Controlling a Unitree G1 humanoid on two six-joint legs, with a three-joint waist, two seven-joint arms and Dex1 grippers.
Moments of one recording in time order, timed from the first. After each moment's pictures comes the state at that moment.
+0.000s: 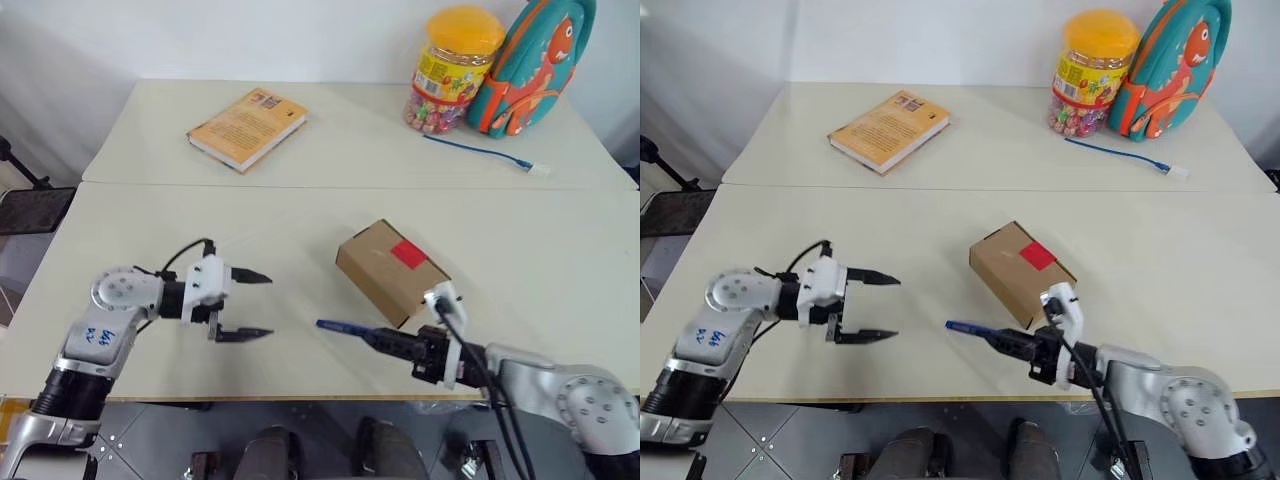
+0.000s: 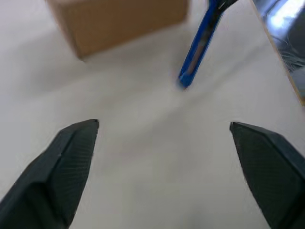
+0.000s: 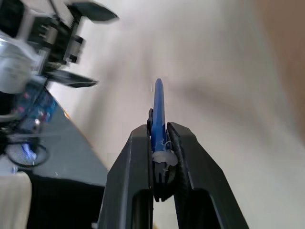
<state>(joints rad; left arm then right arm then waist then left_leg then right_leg) -0.28 0.76 -0.07 -0.05 -0.30 0.07 -1.22 -0.06 -0.69 0.05 -0.48 1.46 0.96 0.14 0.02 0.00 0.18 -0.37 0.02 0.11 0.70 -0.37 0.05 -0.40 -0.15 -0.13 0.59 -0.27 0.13</state>
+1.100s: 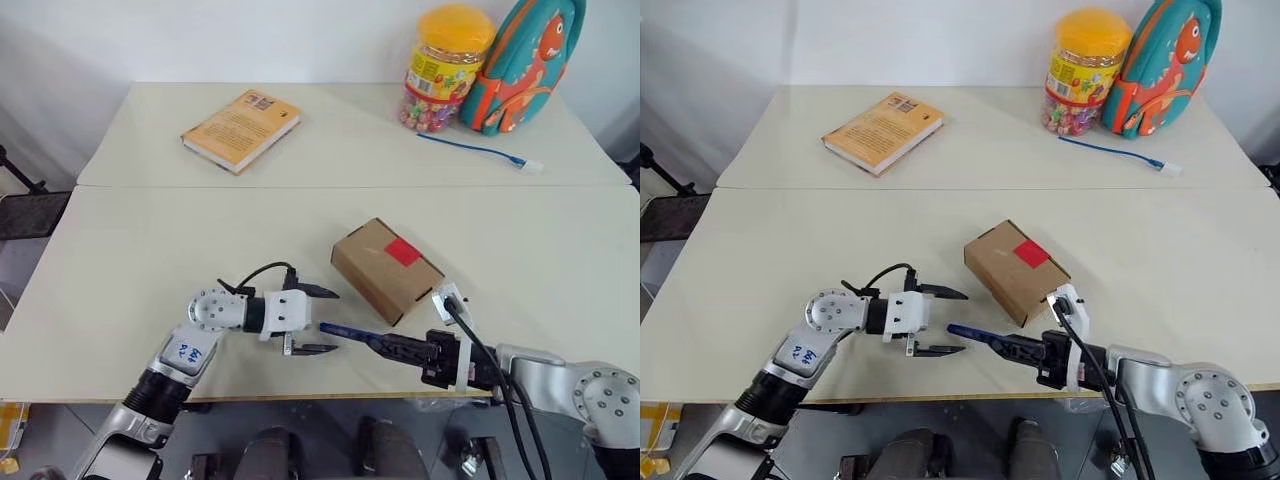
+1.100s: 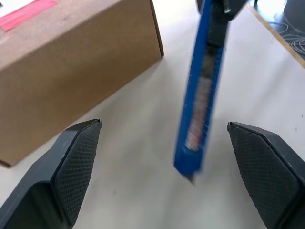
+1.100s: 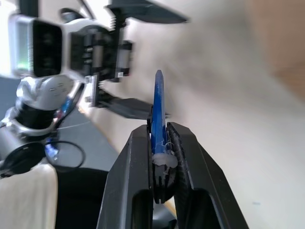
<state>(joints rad) -0.39 0.48 -0.30 0.02 -0.05 -0.11 -1.02 -0.05 -0.75 -0.05 -0.47 1.68 1.04 0.09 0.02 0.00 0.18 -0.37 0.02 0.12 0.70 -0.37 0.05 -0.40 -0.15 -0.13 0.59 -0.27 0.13</state>
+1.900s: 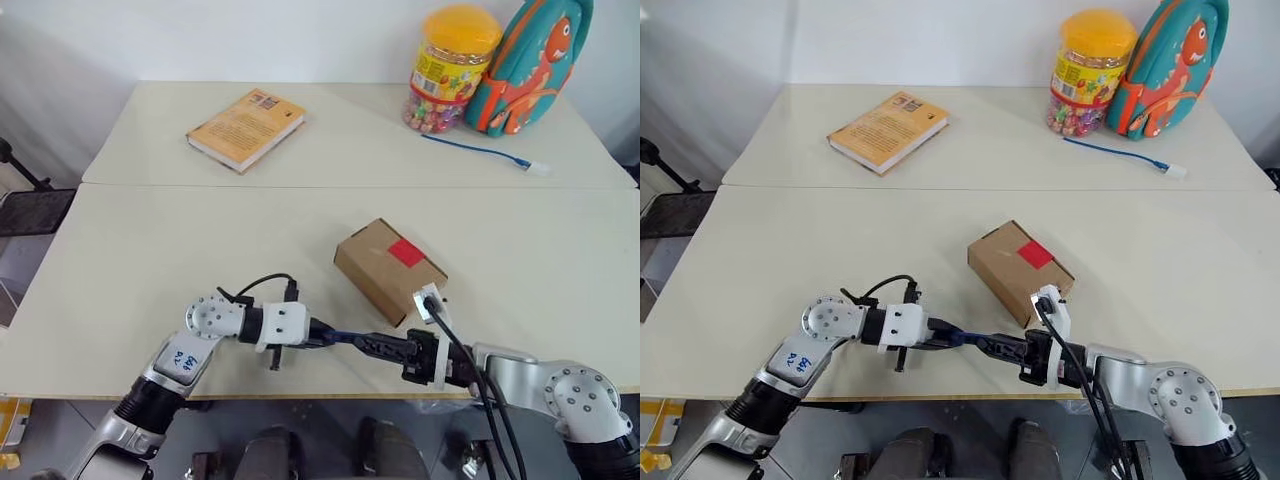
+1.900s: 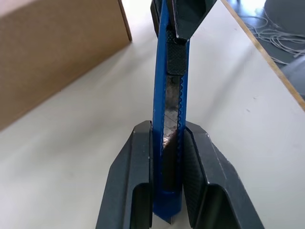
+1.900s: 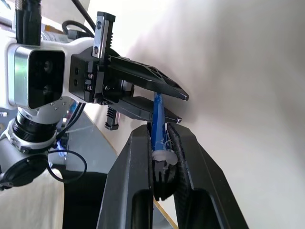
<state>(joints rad) -0.34 0.54 -0.32 -0.07 -0.06 -0.03 -1.08 -0.09 -0.65 0.04 -0.43 1.60 1.02 0.08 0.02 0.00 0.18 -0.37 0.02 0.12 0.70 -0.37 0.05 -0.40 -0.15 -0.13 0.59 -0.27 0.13</state>
